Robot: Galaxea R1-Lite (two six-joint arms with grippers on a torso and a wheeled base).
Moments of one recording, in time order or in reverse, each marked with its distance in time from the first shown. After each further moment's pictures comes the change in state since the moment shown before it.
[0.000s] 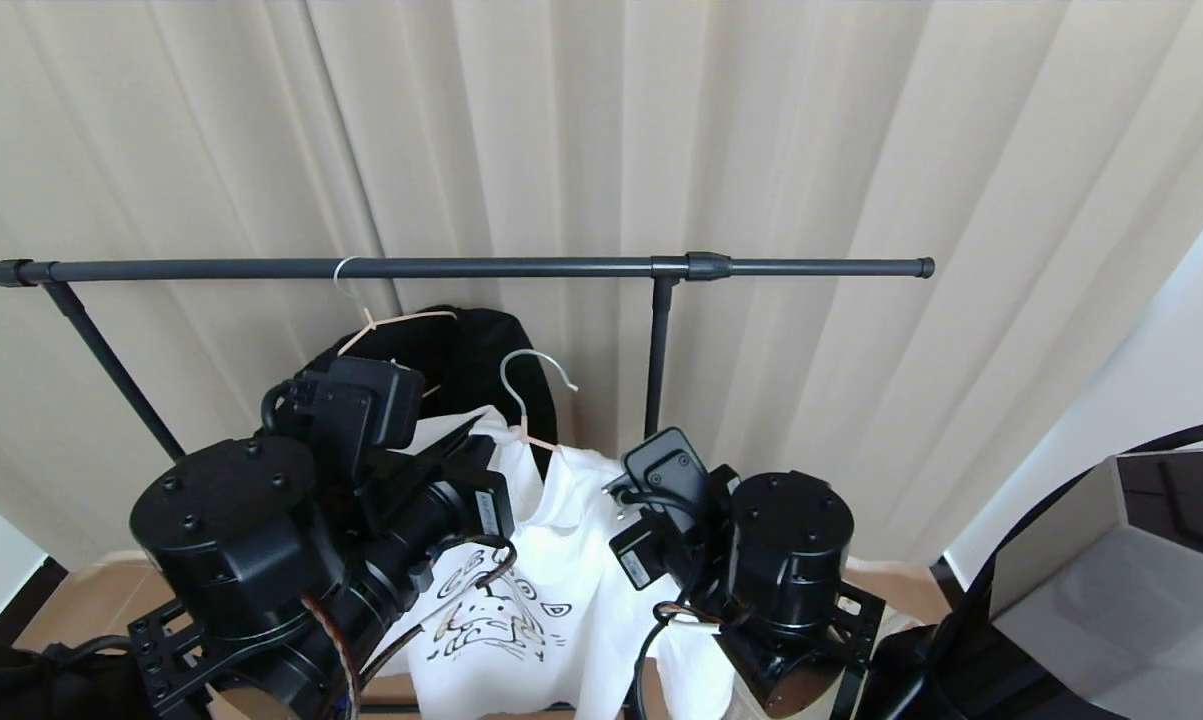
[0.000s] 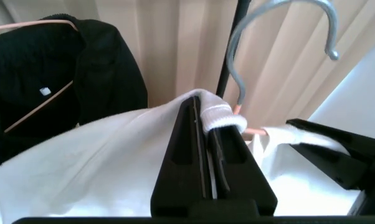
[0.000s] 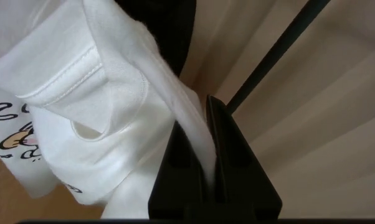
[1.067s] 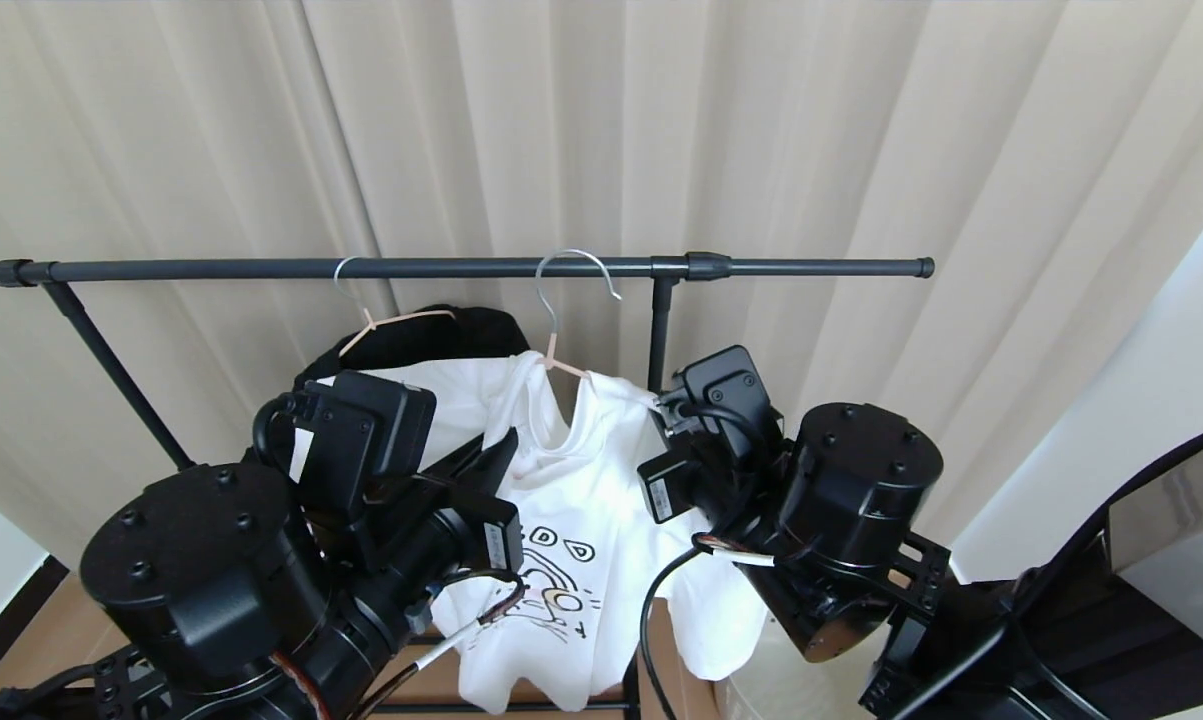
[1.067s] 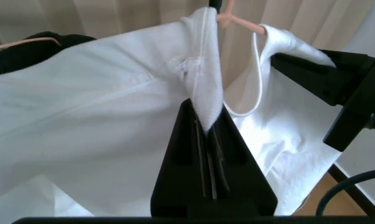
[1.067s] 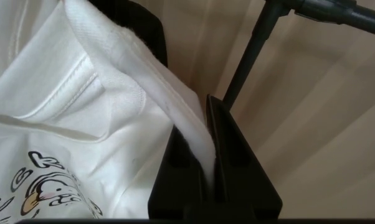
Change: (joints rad) left arm -0.074 -0.043 0.033 -0.001 0.001 0.053; right arm -0.038 -0.117 -0.033 0.020 0.001 0.048
